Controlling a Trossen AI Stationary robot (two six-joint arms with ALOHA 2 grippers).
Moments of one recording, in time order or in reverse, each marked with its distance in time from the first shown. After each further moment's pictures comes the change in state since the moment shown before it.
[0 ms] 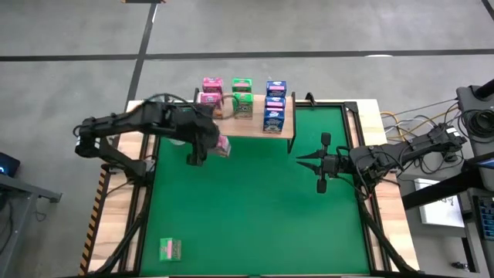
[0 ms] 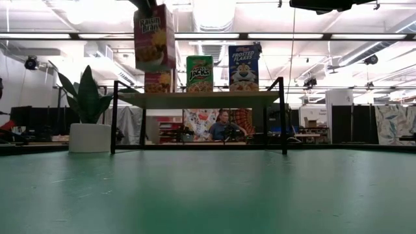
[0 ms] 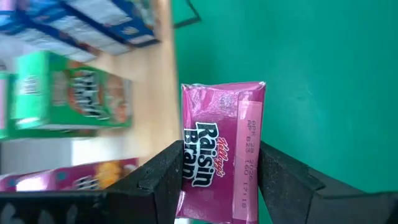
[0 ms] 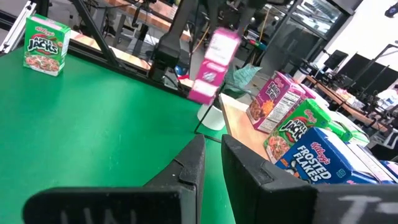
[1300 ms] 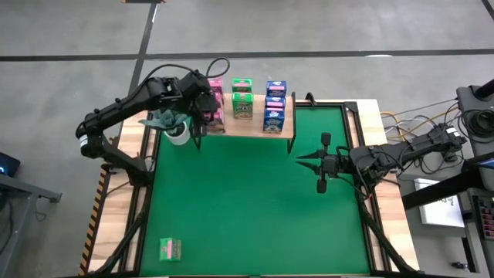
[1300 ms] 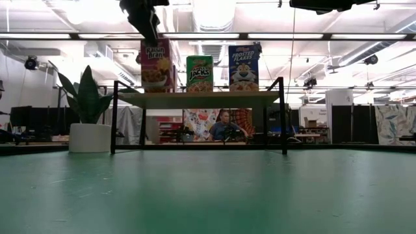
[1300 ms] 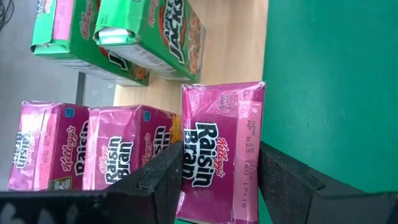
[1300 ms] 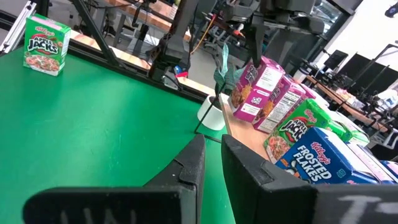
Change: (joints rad) left arm 0.363 0.025 -0.027 0.056 0.110 0.100; right arm 0.000 0.000 0.000 0.000 0.000 0.000
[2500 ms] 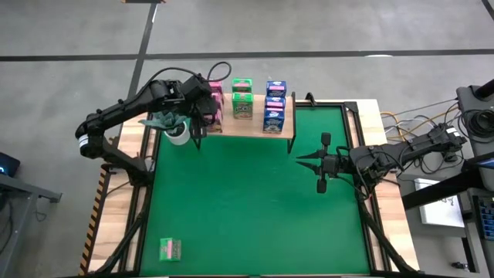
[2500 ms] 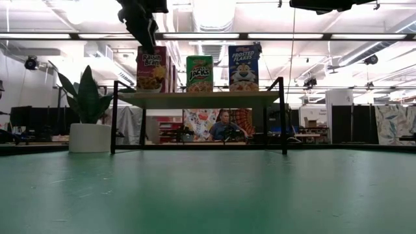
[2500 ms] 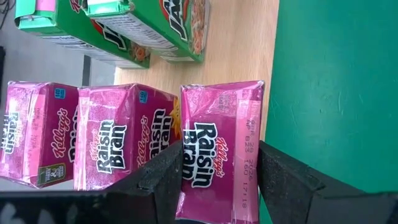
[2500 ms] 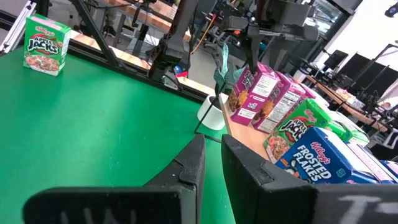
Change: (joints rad) left arm 0.003 -0.004 -0.061 0.012 -0.057 0.002; right arm 0.000 0.000 0.000 0.000 0.000 0.000
